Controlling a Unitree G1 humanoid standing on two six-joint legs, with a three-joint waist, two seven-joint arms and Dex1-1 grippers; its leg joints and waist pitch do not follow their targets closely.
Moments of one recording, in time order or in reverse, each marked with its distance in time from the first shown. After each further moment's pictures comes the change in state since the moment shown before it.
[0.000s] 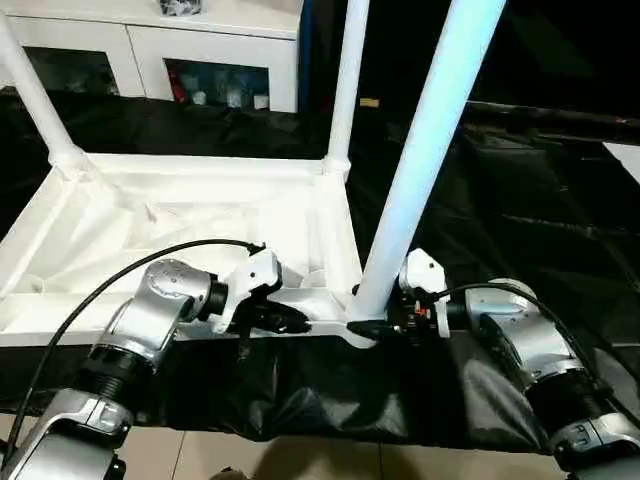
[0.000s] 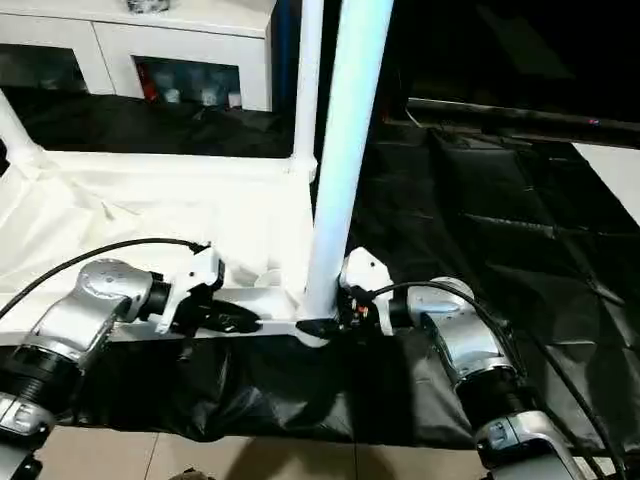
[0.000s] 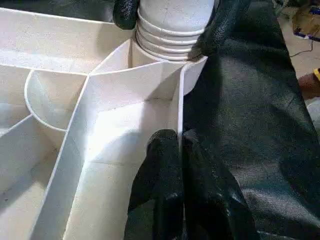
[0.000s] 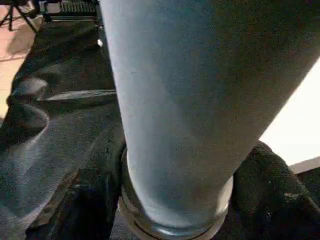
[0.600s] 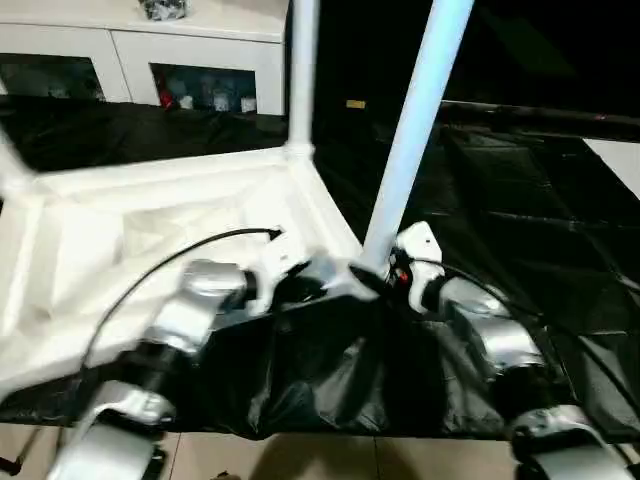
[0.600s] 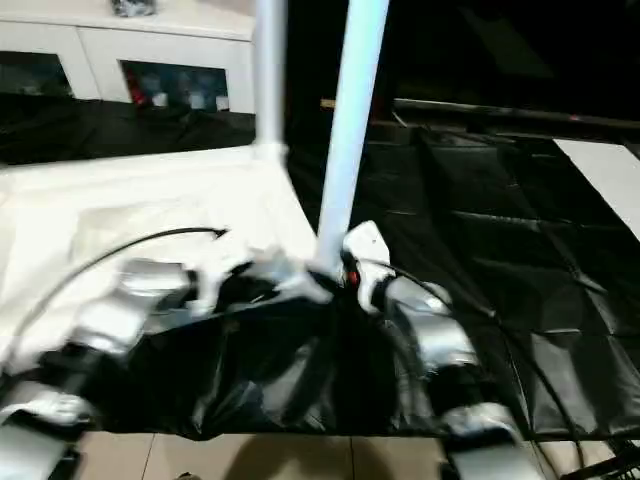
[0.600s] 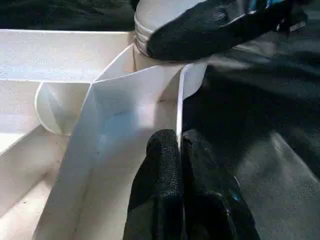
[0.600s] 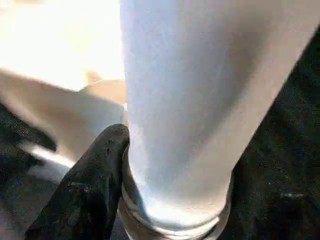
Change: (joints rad) left arm -0.058 -0.205 0.032 0.071 0.117 0.074 0.456; right arm -0.074 0.250 -0.160 0.199 -0.074 0.033 -0.691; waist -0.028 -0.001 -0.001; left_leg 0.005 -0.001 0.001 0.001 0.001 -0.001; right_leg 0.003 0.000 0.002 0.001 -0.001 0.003
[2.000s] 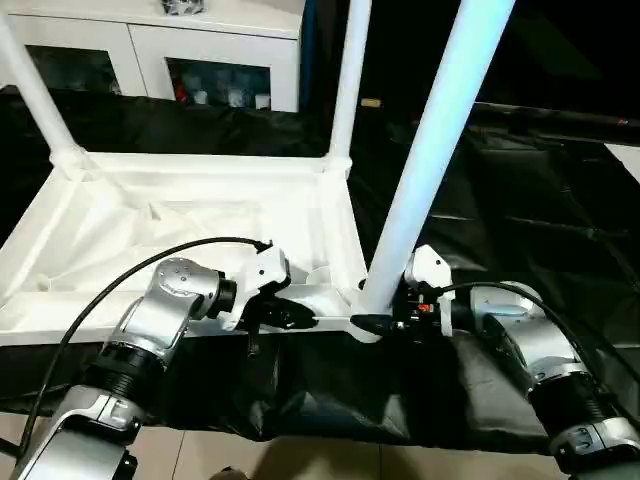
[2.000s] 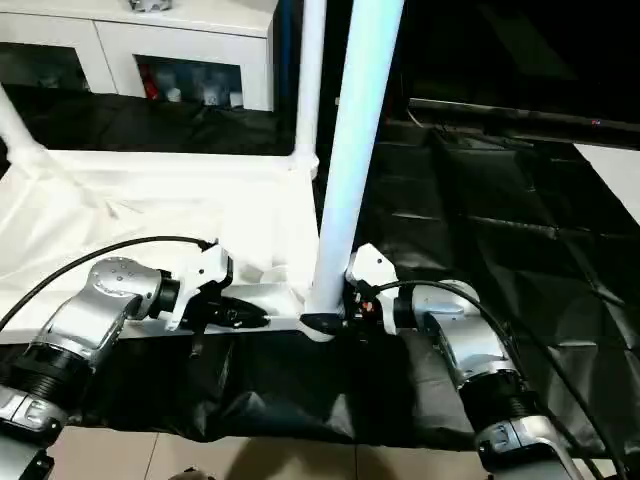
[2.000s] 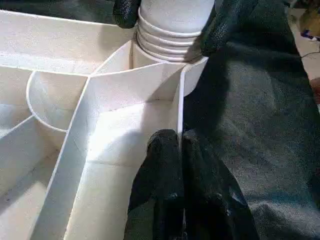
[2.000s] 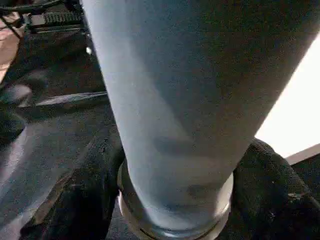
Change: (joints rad) left arm 0.044 0.168 -0.022 -0.053 -0.085 -0.075 -0.431; right arm 0.087 -0.246 0.131 -0.208 0.076 0.015 0.669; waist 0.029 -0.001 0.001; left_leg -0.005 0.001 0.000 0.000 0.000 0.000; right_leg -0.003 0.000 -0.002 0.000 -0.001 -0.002
